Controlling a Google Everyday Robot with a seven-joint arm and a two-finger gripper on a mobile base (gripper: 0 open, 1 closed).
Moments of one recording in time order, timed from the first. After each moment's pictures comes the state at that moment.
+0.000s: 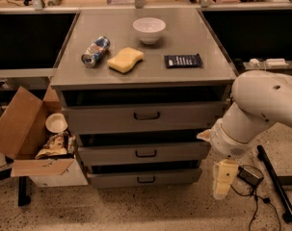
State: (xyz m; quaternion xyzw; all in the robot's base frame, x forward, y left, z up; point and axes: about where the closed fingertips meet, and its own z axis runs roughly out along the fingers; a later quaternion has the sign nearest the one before) arm 0.422 -0.188 0.708 -0.69 0.71 0.11 0.07
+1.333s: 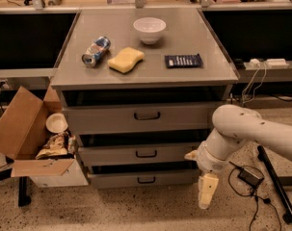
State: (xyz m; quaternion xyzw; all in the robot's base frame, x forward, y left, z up) arm 0.440 -0.180 0.570 -0.69 0.70 0.19 0.06
